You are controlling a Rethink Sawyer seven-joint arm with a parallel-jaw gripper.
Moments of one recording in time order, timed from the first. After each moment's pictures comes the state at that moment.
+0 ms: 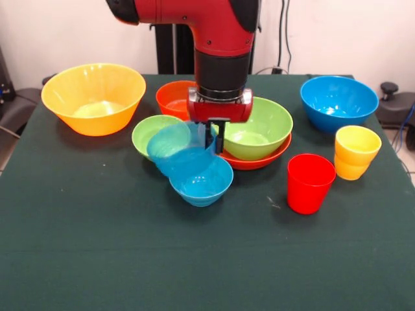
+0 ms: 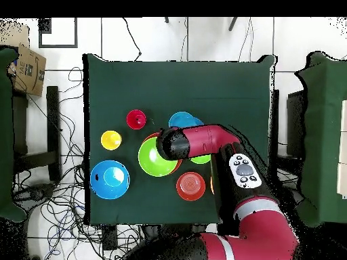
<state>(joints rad) -0.42 -0.55 0.25 1.64 -0.49 0.44 1.93</state>
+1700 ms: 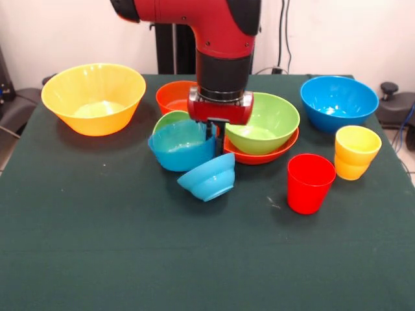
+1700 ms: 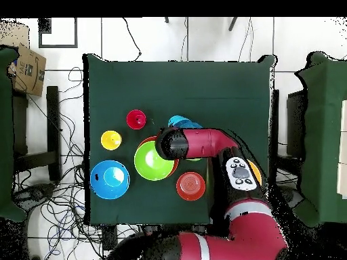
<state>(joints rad) -0.35 -0.54 0.15 1.64 -0.33 0.40 1.93</state>
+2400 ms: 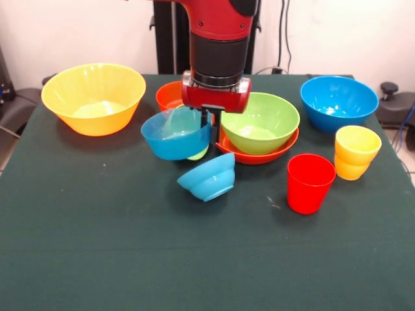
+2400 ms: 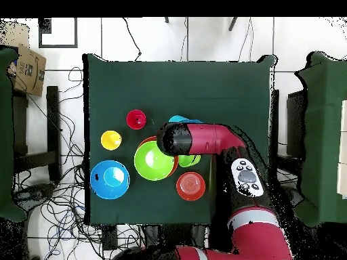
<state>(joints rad) -0.35 -0.59 0.15 1.63 -0.29 0.49 1.93</state>
